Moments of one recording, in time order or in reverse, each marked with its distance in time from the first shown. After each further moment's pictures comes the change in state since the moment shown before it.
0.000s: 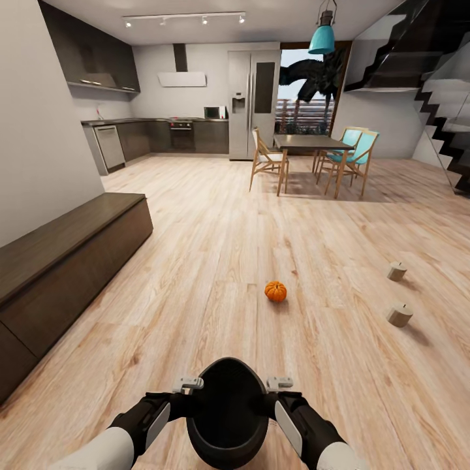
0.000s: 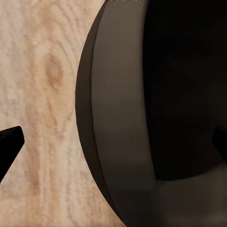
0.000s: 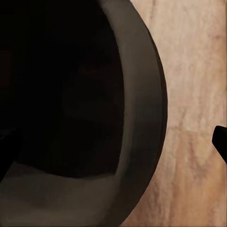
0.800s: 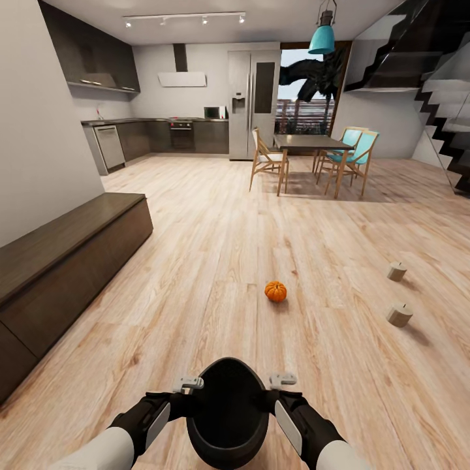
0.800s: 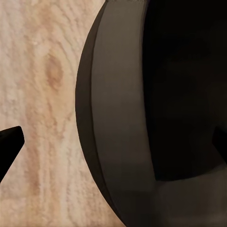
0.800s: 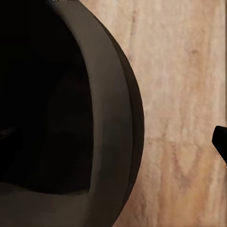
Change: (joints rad) left arm 0.000 0.000 0.000 -0.001 0.000 0.000 0.000; right arm -0.008 0.000 -0.002 0.017 0.001 -0.059 -0.058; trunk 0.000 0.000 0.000
